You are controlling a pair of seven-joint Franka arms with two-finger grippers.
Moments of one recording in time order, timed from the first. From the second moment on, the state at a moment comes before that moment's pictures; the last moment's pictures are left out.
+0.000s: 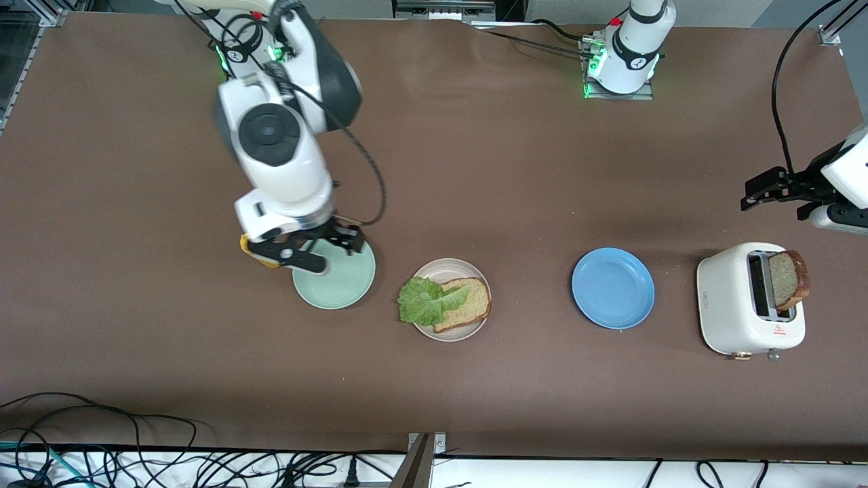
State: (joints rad) left arm 0.00 0.11 0.08 -1.63 -0.03 1.71 0.22; right arm 0.66 0.49 -0.27 -1.31 0.02 1.76 0.55
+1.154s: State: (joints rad) left arm 0.16 0.44 0.10 -1.51 0.07 1.94 0.31; right arm 0.28 0.45 -0.57 -1.72 0.73 1.72 -1.26
